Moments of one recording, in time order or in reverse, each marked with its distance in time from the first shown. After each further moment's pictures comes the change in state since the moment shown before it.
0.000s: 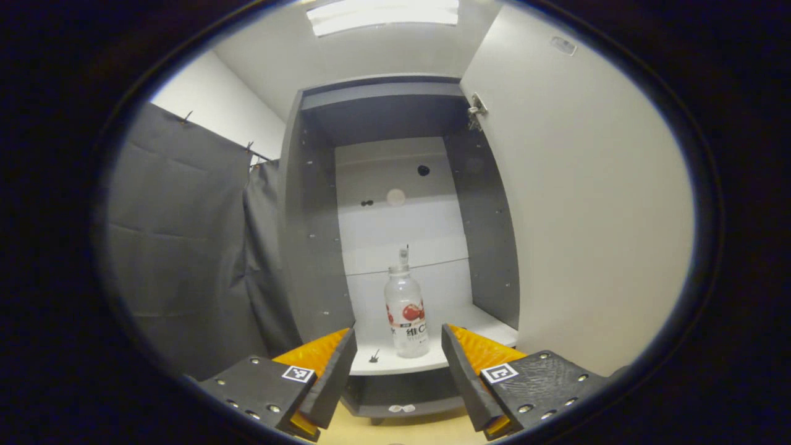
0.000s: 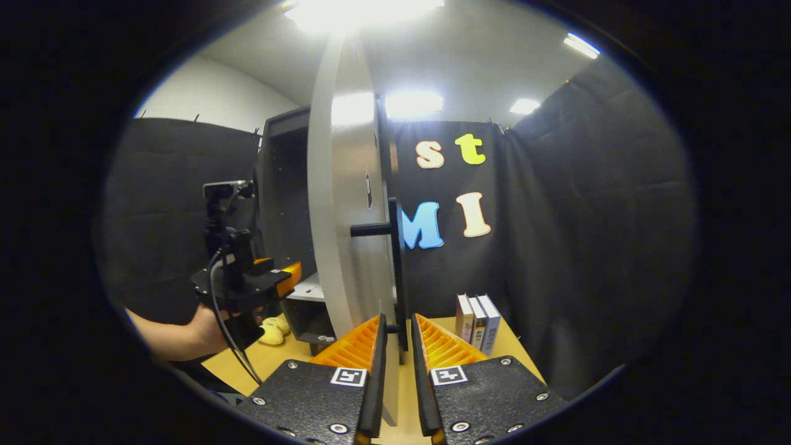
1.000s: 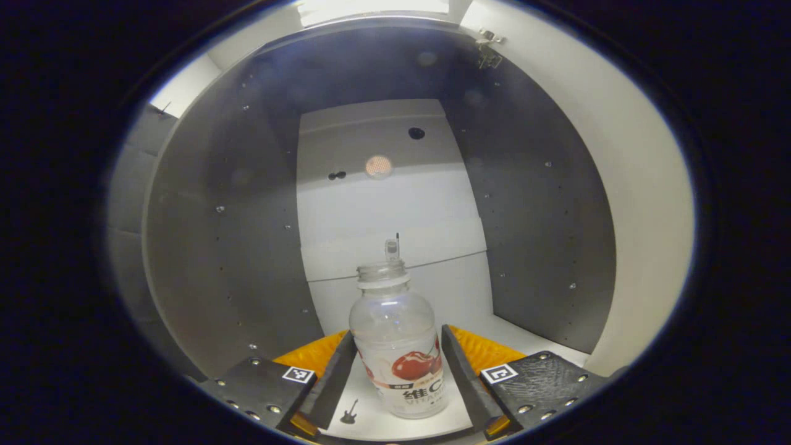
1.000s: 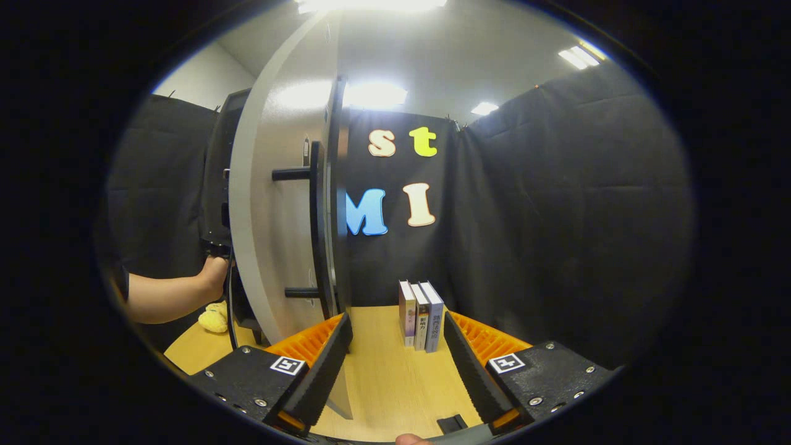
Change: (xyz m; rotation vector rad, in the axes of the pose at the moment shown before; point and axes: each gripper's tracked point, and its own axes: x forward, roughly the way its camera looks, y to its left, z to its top) left arm 0.070 -0.006 -0.026 0.006 0.008 -0.039; right arm -0.007 -0.060 -0.043 -0.083 0.065 -0.301
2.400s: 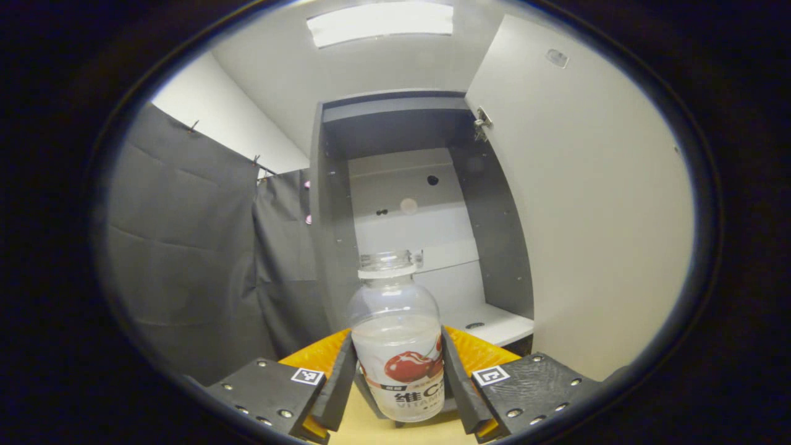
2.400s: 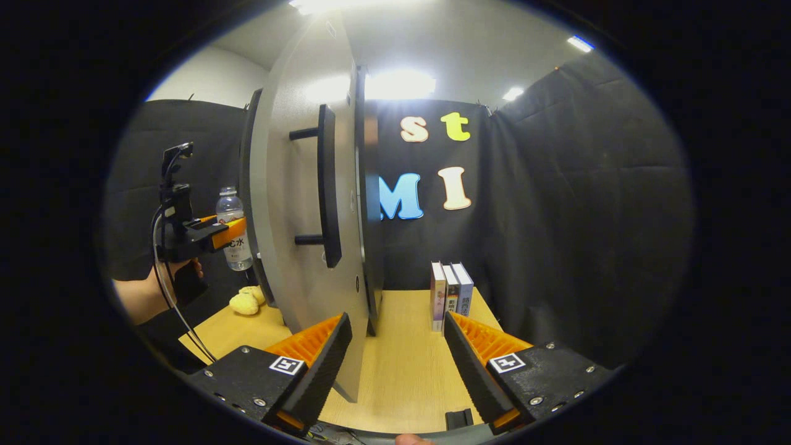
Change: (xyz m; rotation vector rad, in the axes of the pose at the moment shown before) left arm -0.049 0.007 0.042 0.019 -0.050 0.090; right arm -0.013 0.000 -0.044 -0.012 0.051 0.234
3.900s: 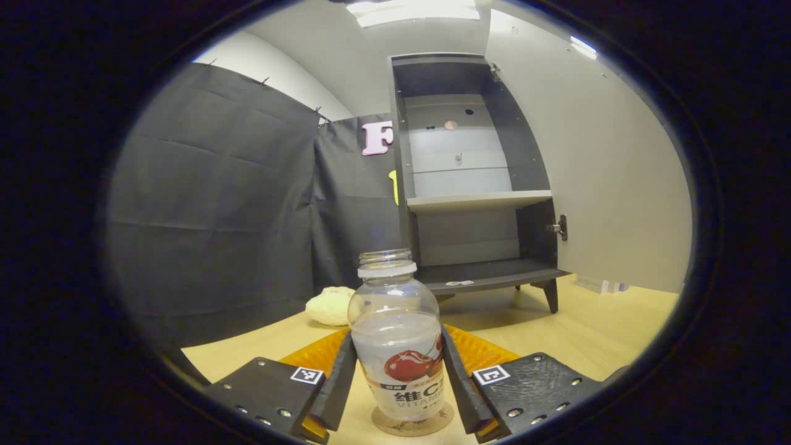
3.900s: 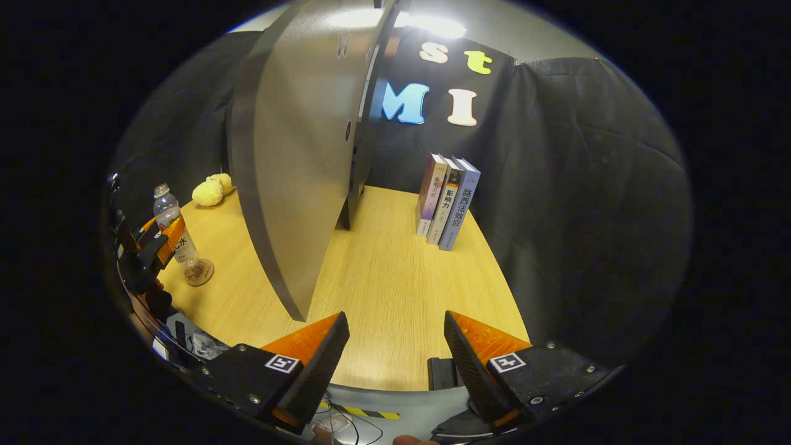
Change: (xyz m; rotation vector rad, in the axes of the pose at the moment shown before) left arm 0.036 0.033 -0.043 -0.109 0.146 0.189; right arm 0.015 -0.018 -0.192 -0.196 0.428 -0.117
